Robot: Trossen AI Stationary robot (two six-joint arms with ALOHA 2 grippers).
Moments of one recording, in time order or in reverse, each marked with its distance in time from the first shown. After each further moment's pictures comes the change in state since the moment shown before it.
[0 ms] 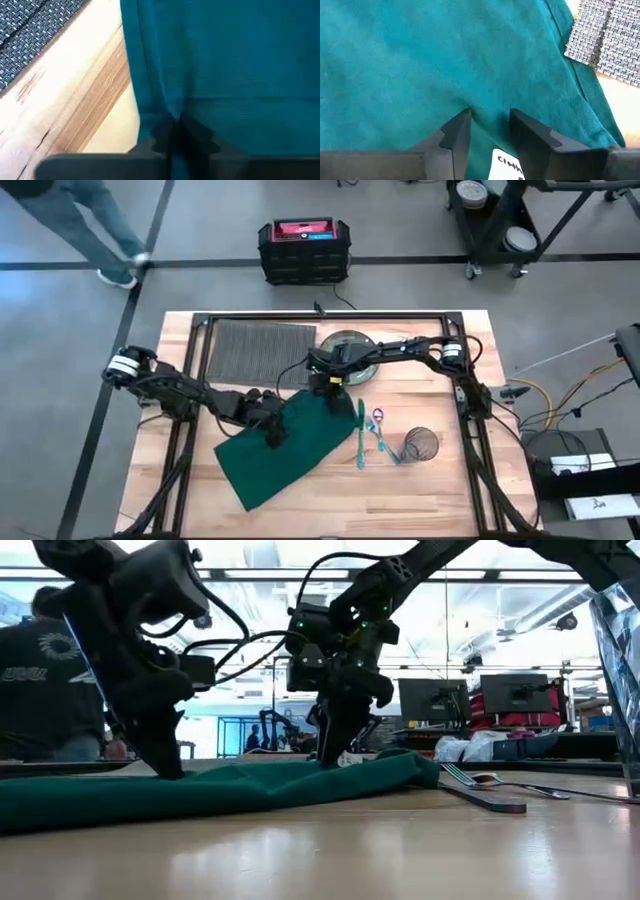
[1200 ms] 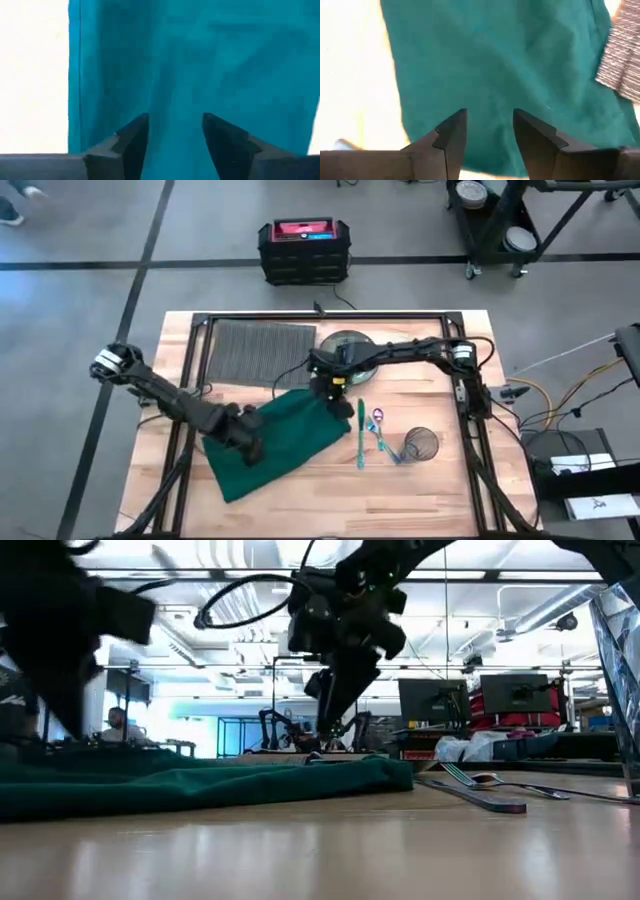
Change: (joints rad) left arm -0.326 -0.132 0.123 -0.504 0.109 -0.382; right arm 0.053 -0.064 -0.003 -0.038 -0.053 0.001
